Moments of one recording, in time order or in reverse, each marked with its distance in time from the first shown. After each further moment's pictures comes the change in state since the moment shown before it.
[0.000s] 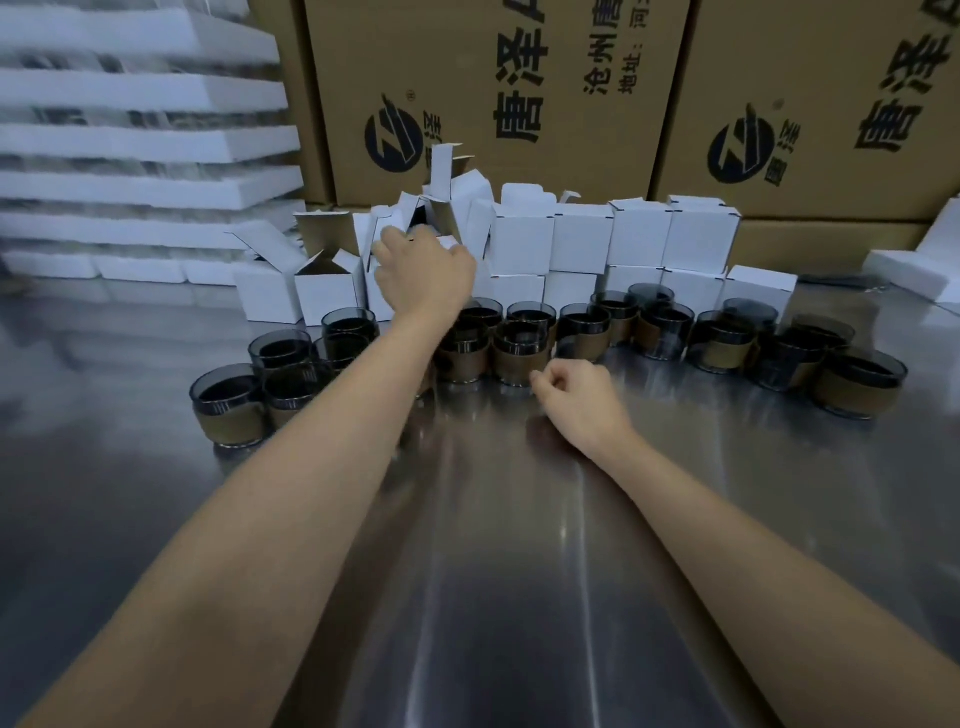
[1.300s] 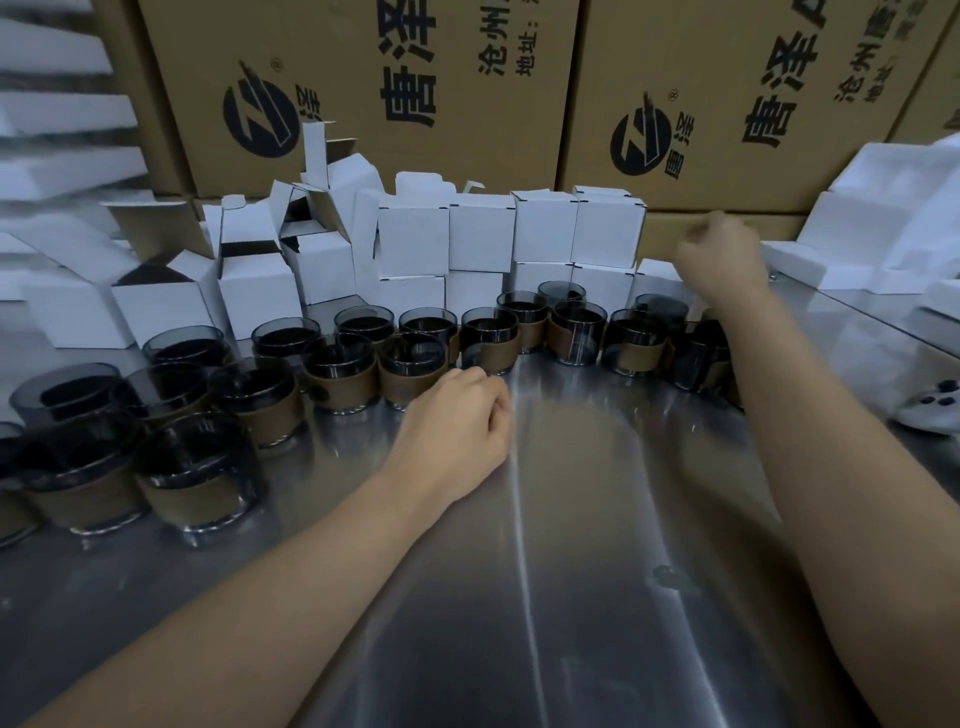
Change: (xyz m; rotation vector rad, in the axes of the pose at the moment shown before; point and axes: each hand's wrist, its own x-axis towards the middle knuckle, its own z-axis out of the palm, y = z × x) left_hand -0.122 0.019 0.068 -0.090 -0.417 0.589; right_hand 0.123 0.110 -0.183 -0.295 0.425 0.361
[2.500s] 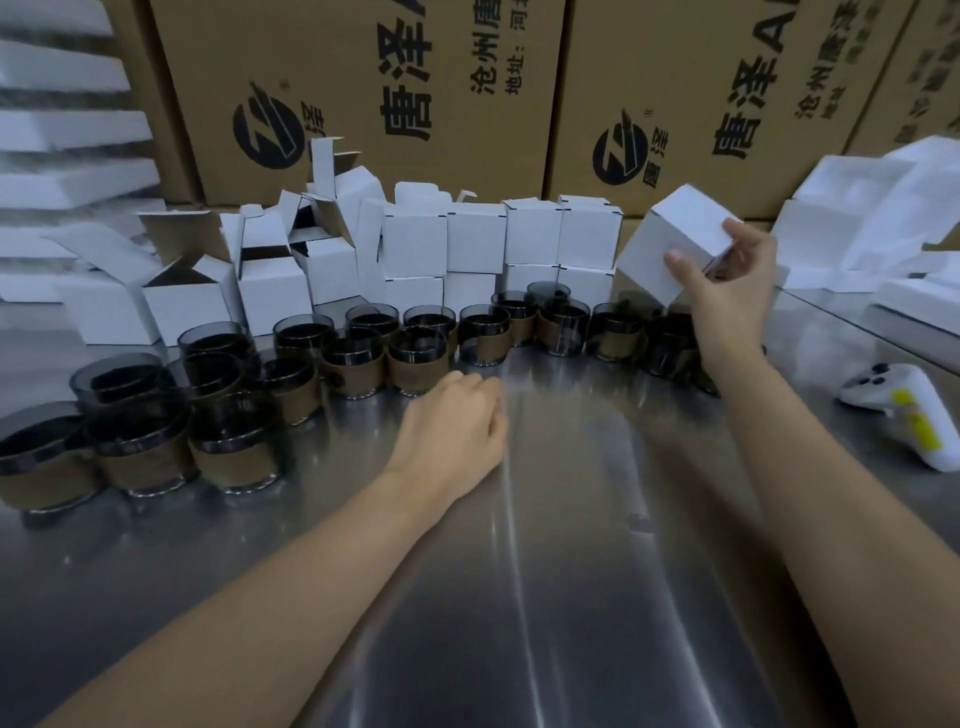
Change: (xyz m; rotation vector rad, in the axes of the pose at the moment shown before) left_hand -0.029 0.017 -0.016 0.146 0.007 0.038; right_hand -0.076 0.026 -0.017 0.887 0.226 -0.136
